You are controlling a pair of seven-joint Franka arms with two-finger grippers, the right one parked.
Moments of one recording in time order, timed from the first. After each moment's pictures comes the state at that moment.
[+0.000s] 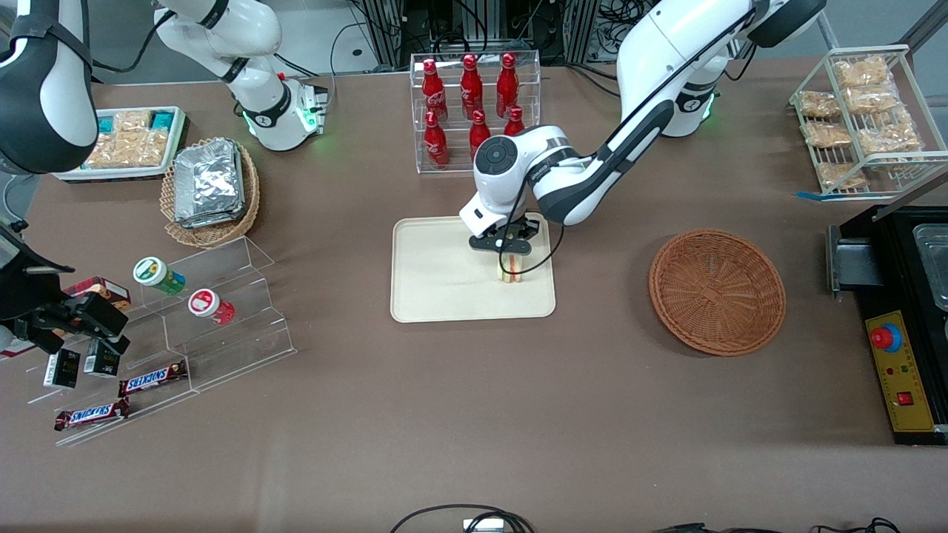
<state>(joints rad) -0.27 0.58 -0.66 -1.94 0.47 2.25 -1.01</state>
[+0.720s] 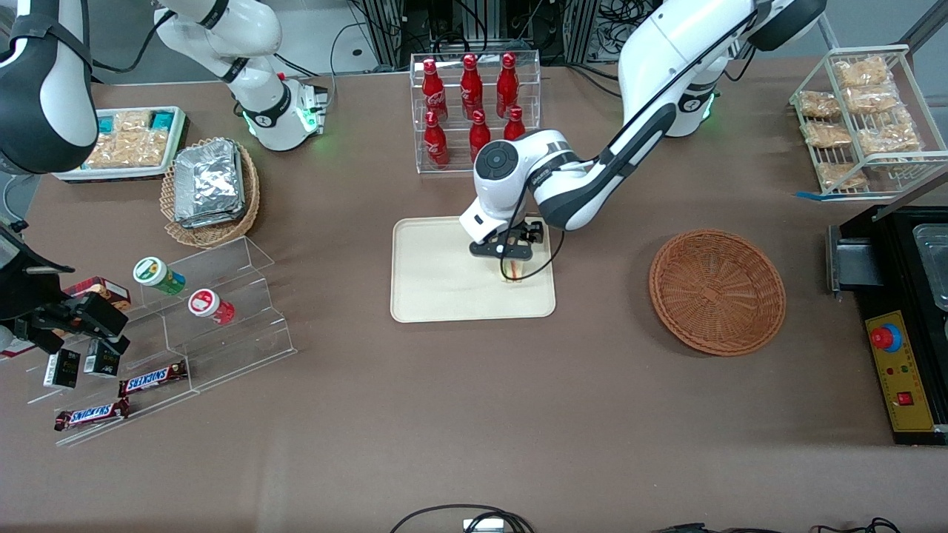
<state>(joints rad) -0.25 0.57 -0.65 -1.87 0.48 2.22 -1.05</state>
